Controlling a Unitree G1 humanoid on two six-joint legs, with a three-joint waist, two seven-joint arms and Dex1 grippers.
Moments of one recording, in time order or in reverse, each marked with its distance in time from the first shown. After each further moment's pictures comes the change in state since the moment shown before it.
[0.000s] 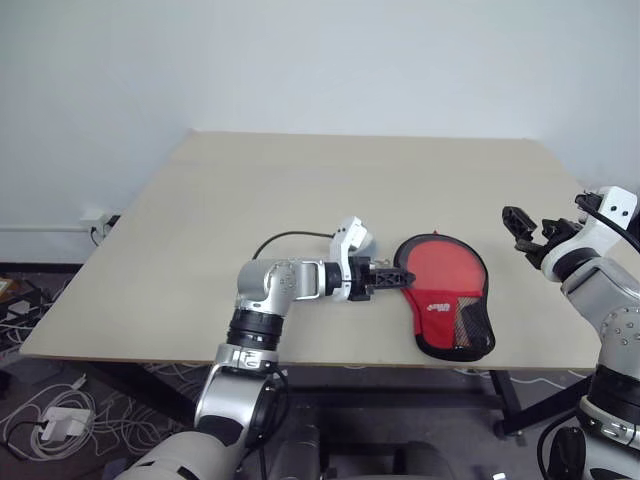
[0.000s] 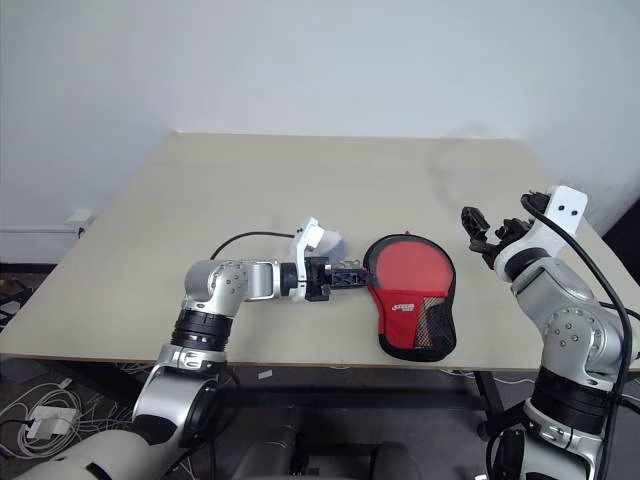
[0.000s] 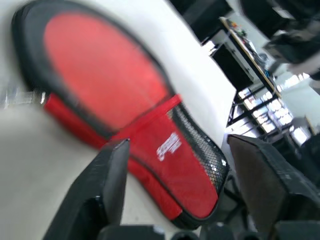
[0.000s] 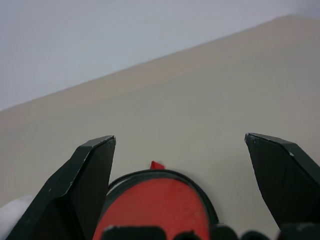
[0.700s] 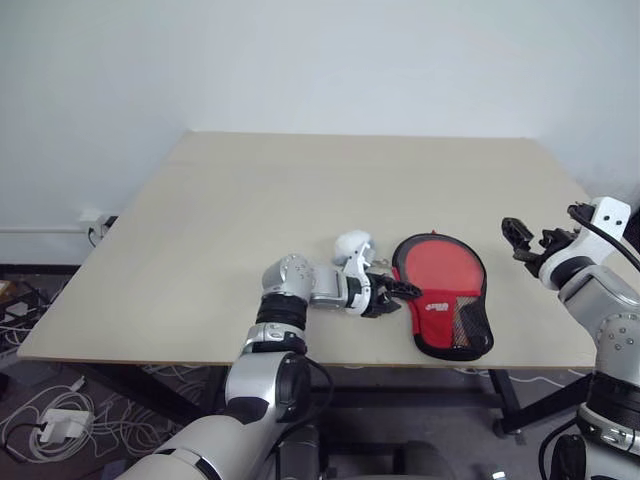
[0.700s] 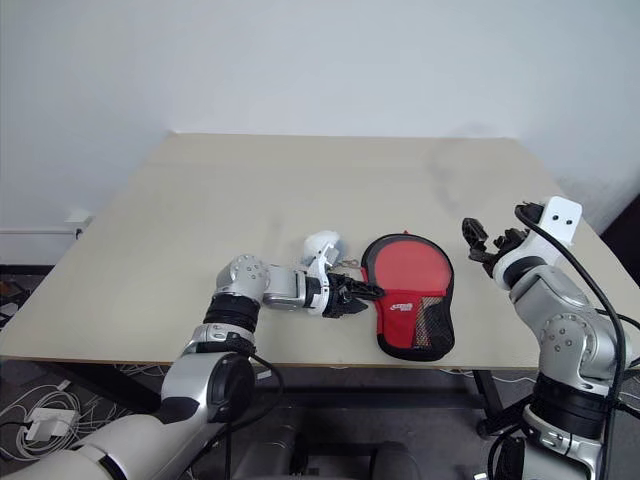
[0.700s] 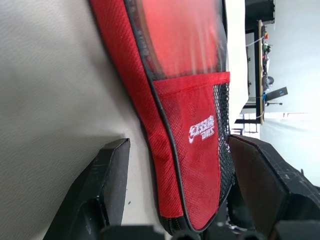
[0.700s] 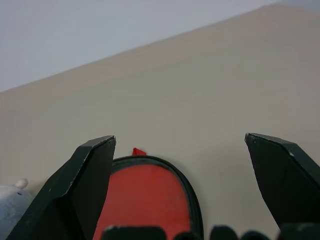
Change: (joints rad) left arm -0.158 -0.120 0.310 0.399 -0.044 0.113 0.341; right arm 0.036 0.000 0.010 -0.004 -0.036 -0.007 -0.013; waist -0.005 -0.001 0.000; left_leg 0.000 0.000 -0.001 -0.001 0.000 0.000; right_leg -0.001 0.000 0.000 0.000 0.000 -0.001
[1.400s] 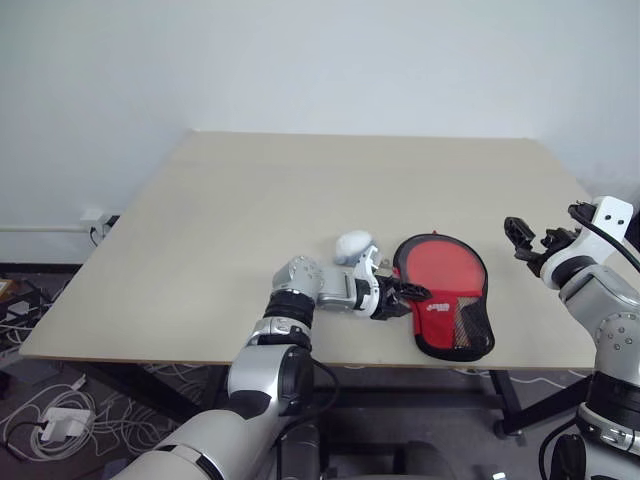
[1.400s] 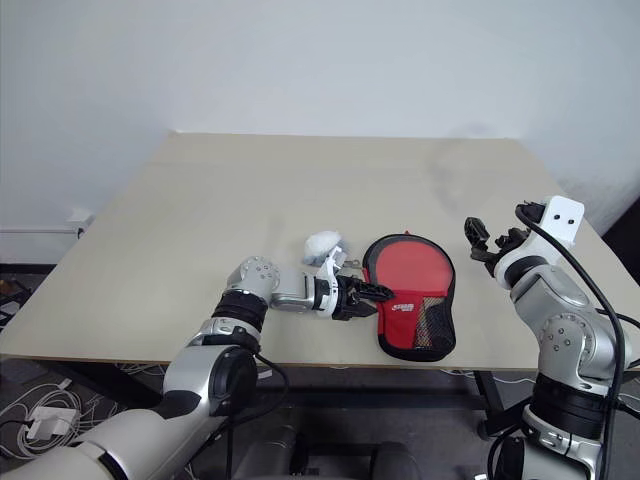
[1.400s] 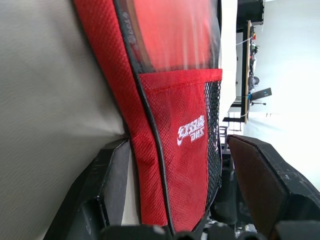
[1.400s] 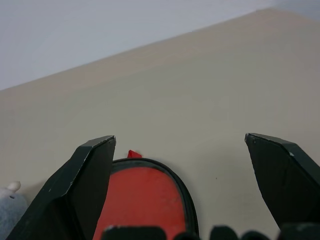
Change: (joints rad) left arm -0.052 -0.012 -0.051 0.157 -0.050 -0.089 -0.023; right arm -0.001 0.005 0.004 -0.002 -0.026 -0.012 -0.004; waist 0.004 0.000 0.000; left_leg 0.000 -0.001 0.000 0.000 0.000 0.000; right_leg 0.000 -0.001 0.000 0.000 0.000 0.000
